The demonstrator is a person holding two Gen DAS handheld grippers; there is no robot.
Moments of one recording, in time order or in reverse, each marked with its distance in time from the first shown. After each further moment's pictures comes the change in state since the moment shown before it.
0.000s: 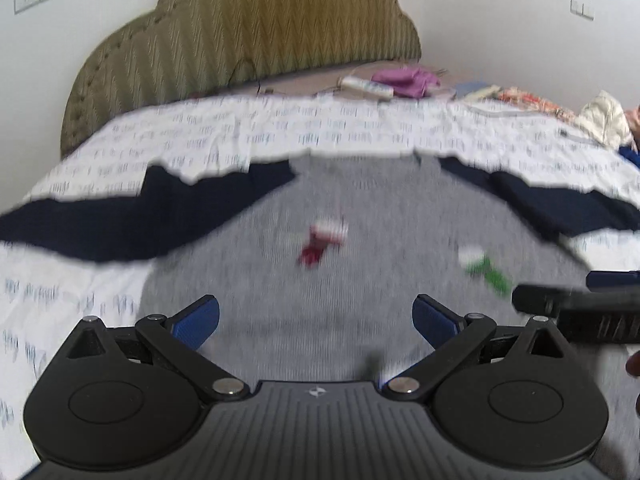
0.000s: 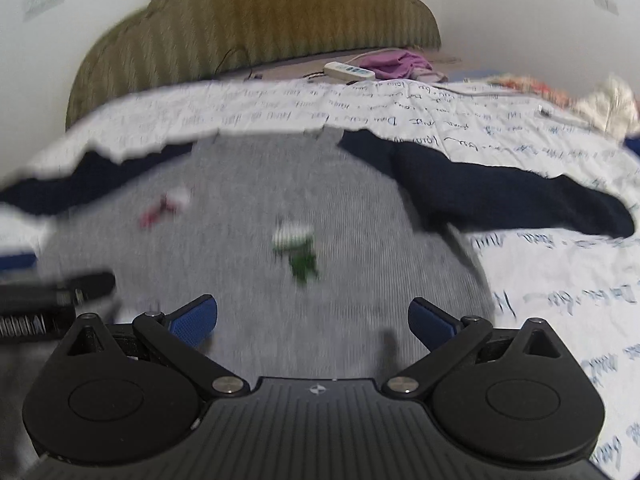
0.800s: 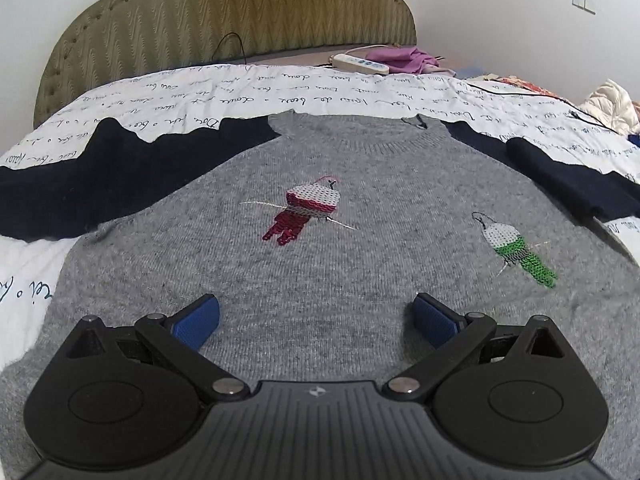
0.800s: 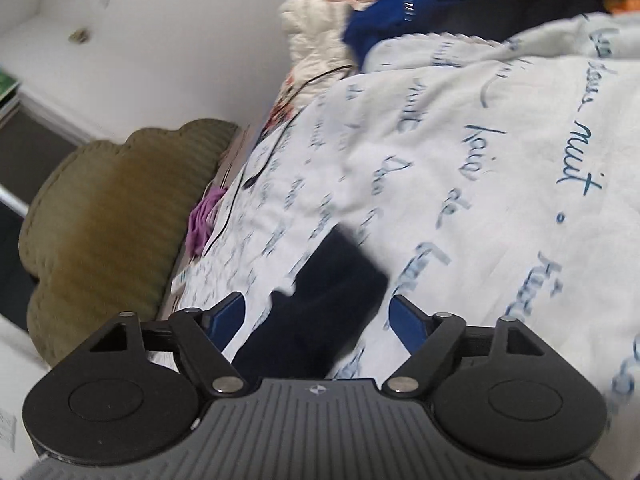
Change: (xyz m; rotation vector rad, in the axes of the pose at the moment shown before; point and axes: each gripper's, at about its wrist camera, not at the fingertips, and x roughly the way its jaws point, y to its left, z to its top) left arm 0.075 -0.005 -0.028 -0.023 0.043 -0.044; right arm 0.011 -0.372 -0.004 0.991 -0.305 0.033
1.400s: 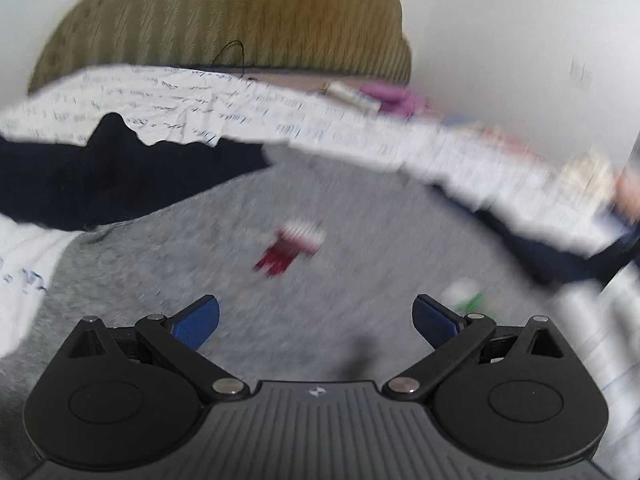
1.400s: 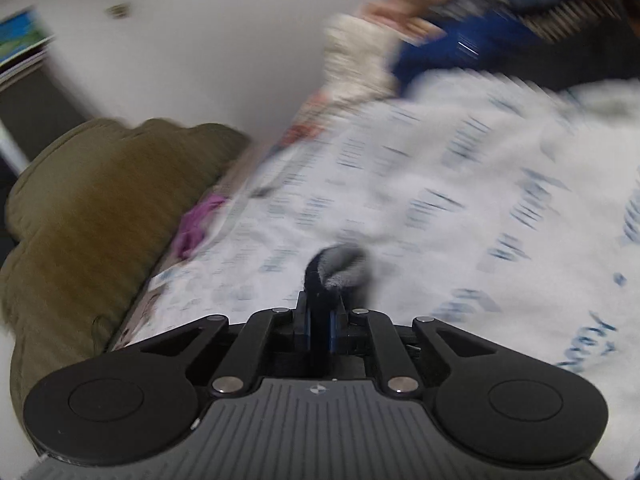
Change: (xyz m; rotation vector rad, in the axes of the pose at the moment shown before) left arm -0.026 0.030 0.019 -0.231 -0.076 -0.199; right arm 0.021 0.054 -0.018 -0.263 -0.110 0.002
